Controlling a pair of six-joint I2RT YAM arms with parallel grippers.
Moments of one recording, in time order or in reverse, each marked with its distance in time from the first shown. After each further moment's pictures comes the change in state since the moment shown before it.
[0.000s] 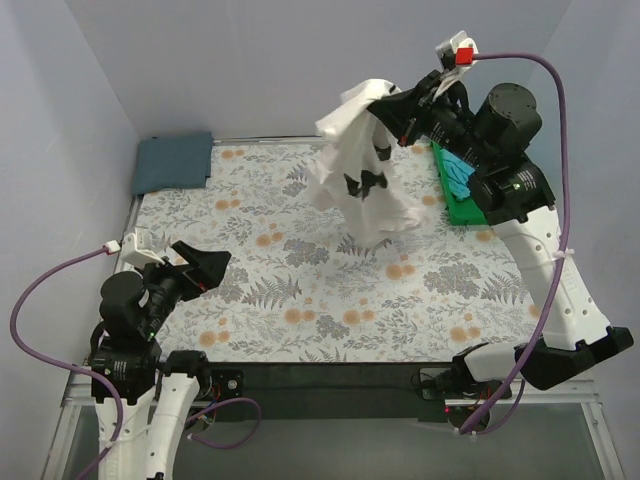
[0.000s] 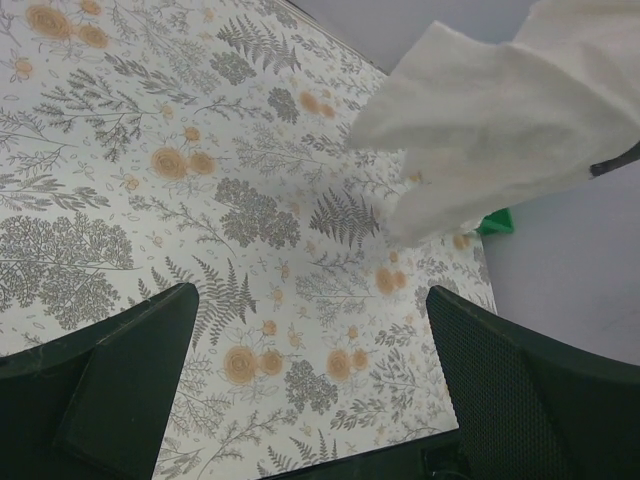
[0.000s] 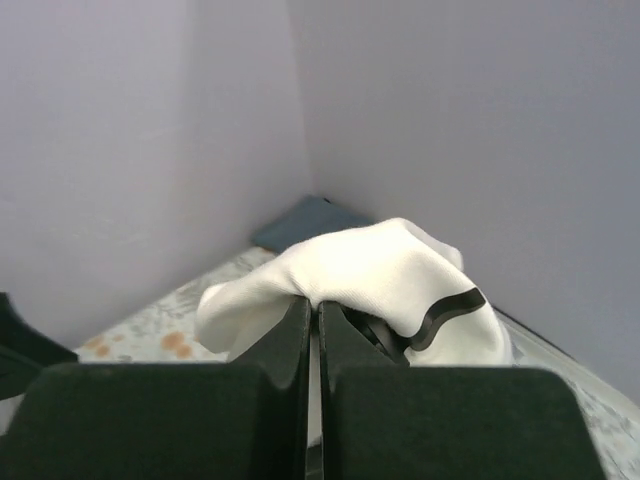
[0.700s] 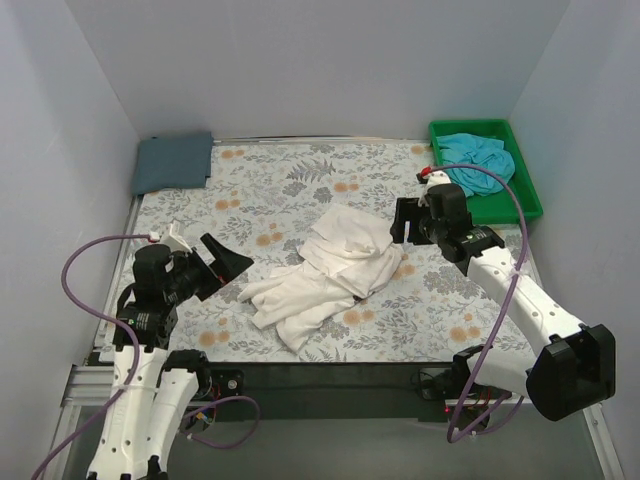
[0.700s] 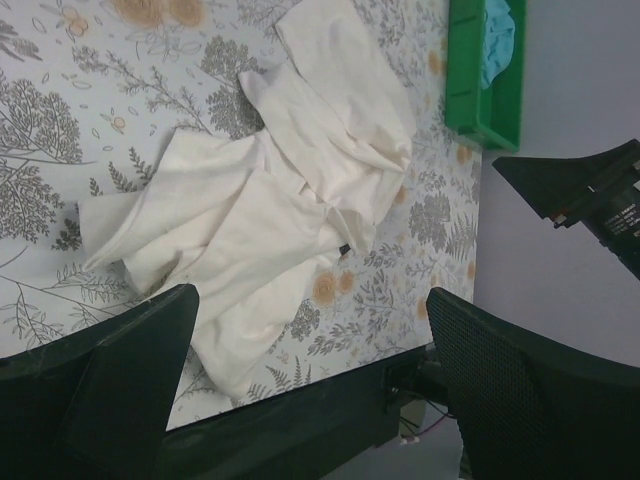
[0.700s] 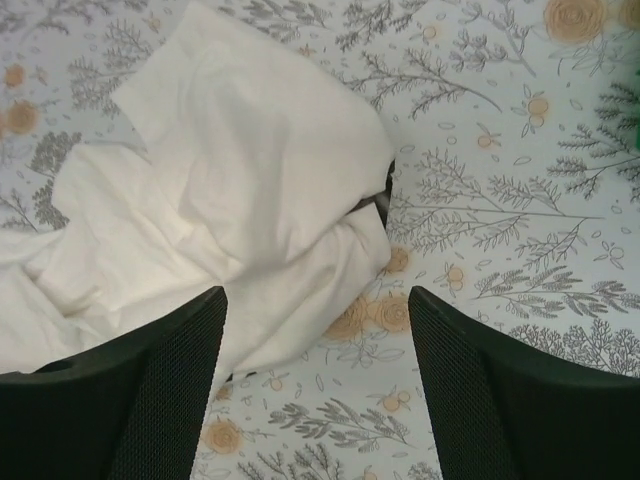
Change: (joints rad) left arm 0.000 0.187 -0.146 0.050 0.178 -0.082; right arm -0.049 -0.165 -0.840 -0.097 0.412 0.103
